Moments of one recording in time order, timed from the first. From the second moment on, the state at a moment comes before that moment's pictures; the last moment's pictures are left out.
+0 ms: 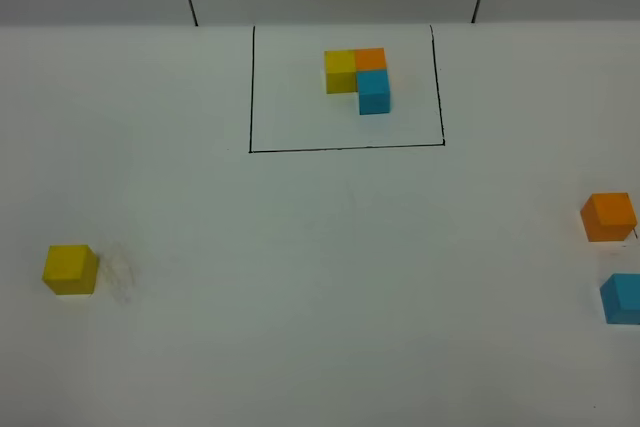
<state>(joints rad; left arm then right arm) 0.09 -0.01 -0.56 -0.01 1.20 0.12 0.03 -0.01 -0.50 -0.08 1.07 0.11</state>
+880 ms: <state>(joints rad) 0.09 -0.01 -0.56 -0.01 1.20 0.12 0.03 -0.01 -0.50 -0.08 1.07 0.11</state>
